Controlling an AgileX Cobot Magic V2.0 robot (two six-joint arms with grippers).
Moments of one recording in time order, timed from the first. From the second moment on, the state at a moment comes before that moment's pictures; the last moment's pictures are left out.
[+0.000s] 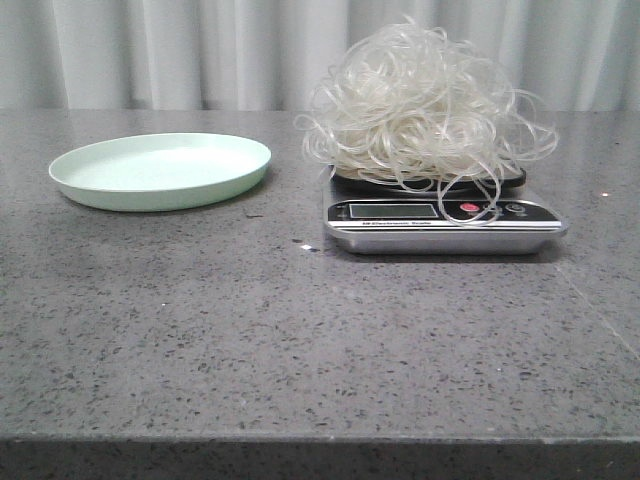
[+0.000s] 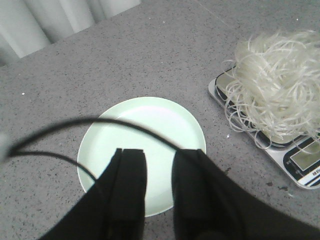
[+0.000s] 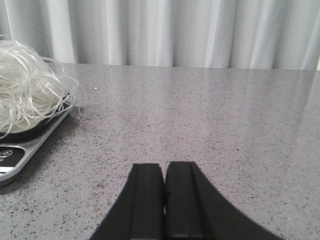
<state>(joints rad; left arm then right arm) -0.59 1.09 -1.15 0.21 0.70 -0.07 -0.03 -0.01 0.03 0.14 0.07 -0.10</state>
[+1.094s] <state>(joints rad) -0.56 0.35 -0.35 0.23 0.32 -0.21 -0.03 0.00 -0.08 0.27 -0.07 -0.10</state>
